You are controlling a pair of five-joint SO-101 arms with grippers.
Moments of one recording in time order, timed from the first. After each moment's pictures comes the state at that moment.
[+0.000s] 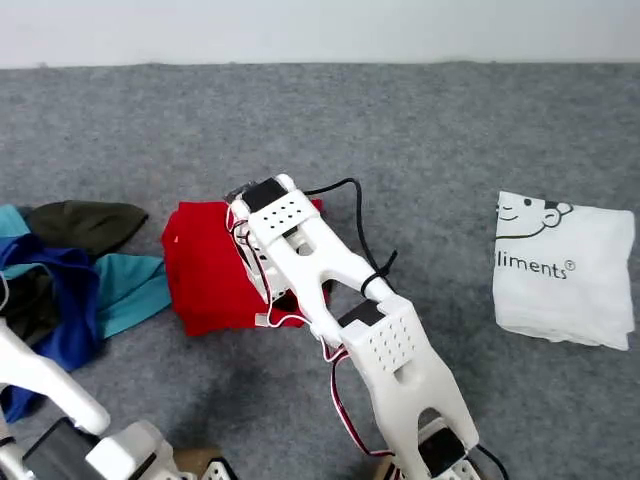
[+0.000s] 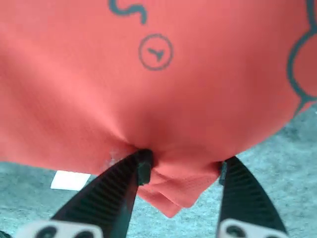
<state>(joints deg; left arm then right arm) -54.2 -12.5 9.3 90.9 -21.9 -39.0 50.3 -36.9 100.5 -3.5</state>
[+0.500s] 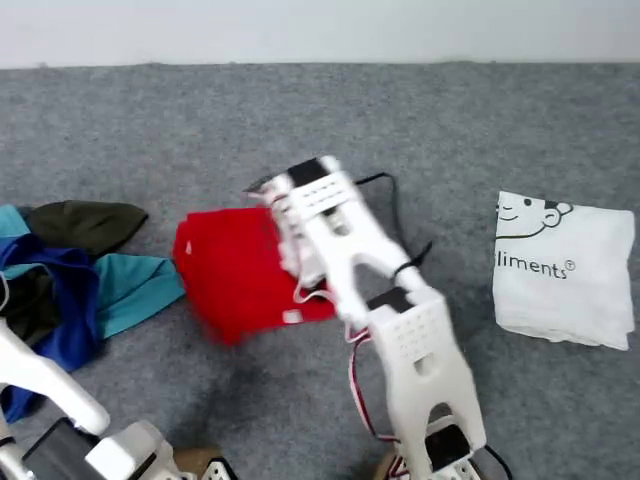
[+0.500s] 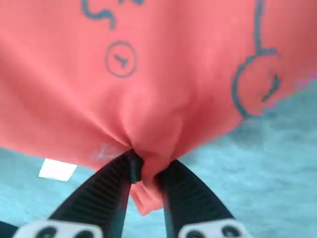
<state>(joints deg) -54.2 -12.5 9.3 90.9 -21.9 -27.9 45.0 -33.2 100.5 18.4</state>
